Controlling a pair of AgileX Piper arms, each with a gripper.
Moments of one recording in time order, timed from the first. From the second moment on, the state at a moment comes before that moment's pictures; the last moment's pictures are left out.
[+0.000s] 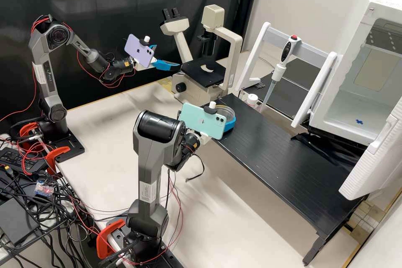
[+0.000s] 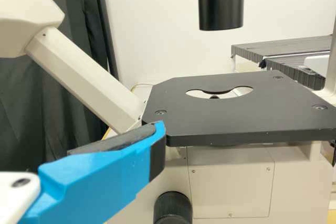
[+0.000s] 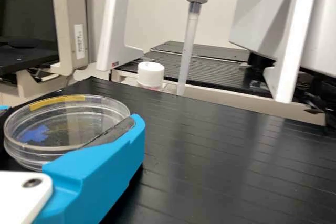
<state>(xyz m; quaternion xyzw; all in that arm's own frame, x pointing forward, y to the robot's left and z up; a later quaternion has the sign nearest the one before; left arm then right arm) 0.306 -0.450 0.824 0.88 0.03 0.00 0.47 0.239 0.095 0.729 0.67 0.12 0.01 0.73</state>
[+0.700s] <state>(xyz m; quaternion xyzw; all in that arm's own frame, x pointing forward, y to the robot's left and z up) 0.306 -0.450 0.824 0.88 0.03 0.00 0.47 0.176 0.116 0.767 0.65 0.13 0.11 0.74</state>
